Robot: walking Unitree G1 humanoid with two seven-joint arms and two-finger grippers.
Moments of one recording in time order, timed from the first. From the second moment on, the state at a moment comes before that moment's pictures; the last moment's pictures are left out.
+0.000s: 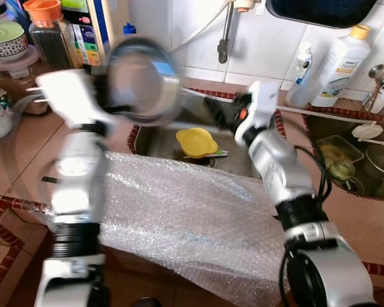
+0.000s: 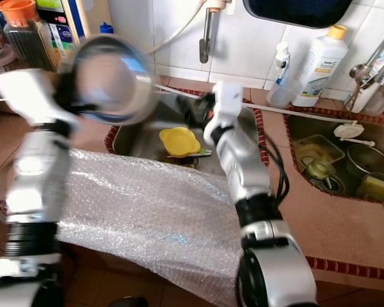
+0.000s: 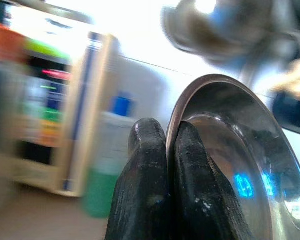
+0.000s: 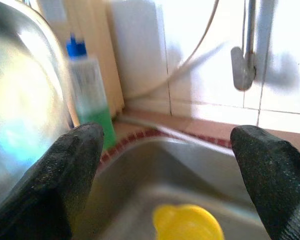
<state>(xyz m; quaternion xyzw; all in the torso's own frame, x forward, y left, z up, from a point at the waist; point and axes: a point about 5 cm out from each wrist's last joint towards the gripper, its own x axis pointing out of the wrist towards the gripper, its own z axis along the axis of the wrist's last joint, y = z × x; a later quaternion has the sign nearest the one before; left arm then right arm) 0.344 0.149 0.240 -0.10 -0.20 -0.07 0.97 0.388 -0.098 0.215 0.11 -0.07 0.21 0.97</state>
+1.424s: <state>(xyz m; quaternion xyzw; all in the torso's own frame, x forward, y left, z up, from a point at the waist) 0.339 0.118 0.231 -0.13 -0.19 -0.12 0.97 0.387 -0.076 0.204 0.23 -0.03 0.27 0.93</state>
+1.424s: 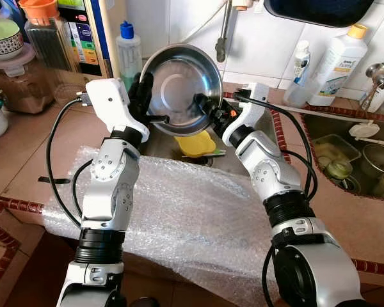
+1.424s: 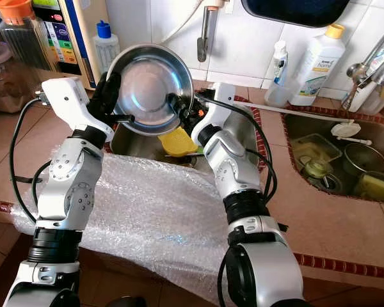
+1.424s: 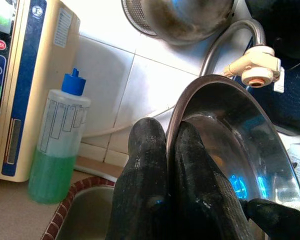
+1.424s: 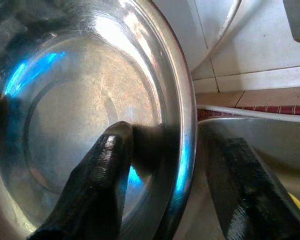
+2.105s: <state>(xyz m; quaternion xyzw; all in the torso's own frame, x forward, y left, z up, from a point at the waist) 0.338 0.120 0.221 -0.13 -0.17 -0.12 0.97 0.387 -0.078 0.199 0.26 -0.02 0.26 0.93</state>
